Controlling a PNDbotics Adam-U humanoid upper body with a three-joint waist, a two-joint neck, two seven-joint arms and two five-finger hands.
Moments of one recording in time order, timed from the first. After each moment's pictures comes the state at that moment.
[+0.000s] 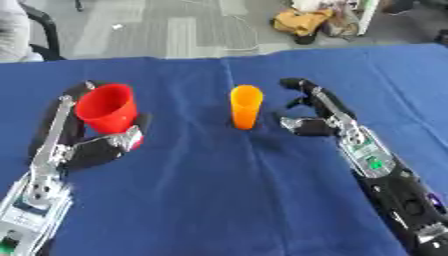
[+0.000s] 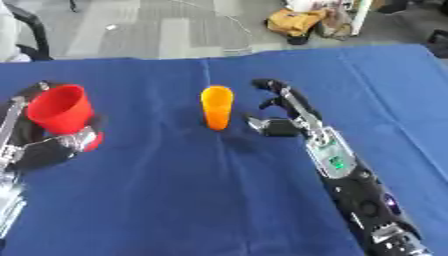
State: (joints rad) left arm -0.60 0.25 -0.30 -1.60 -0.04 -0.02 0.12; right arm -0.71 -0.37 0.04 -1.02 0.17 -0.40 0.16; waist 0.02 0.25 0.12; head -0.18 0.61
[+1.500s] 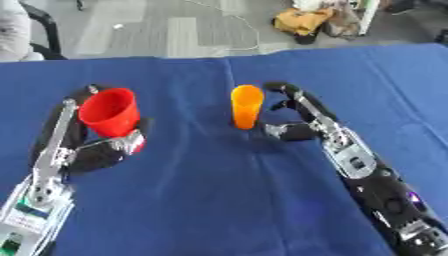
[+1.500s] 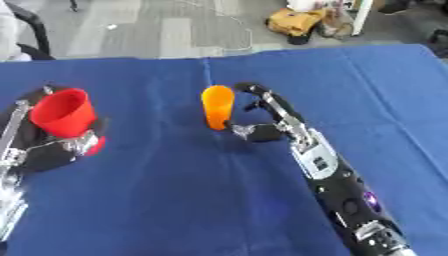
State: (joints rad) left arm -0.60 0.25 -0.30 -1.59 -0.03 -0.02 0.11; right arm -0.73 -0.33 0.06 -1.01 0.23 -0.43 0.18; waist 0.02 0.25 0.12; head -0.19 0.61
